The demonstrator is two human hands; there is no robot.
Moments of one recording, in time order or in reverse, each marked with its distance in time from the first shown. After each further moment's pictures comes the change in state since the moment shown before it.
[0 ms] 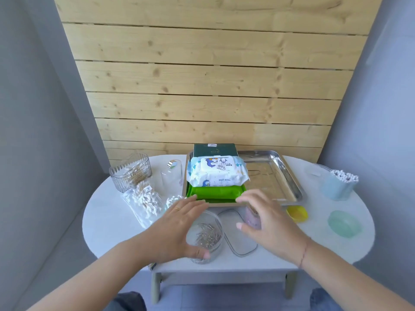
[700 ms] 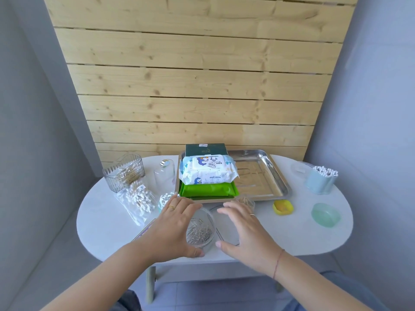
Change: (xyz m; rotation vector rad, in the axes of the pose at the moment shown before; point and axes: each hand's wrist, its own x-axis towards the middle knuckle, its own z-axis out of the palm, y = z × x) left_hand 0.000 0.014 0.019 0.146 0.157 -0.029; right_hand -0.029 -0.016 0.033 0.021 -0.044 0.050
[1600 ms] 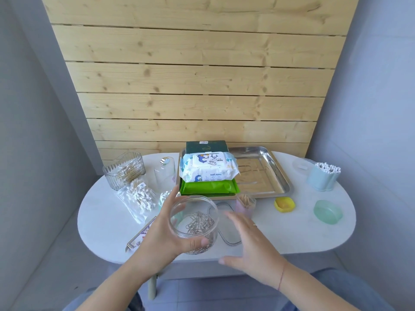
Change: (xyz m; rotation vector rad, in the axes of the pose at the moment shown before) left_hand -0.028 0.017 -0.003 -1.115 0.215 -0.275; right_hand -0.019 0.007 0.011 0.121 -0.123 0.108
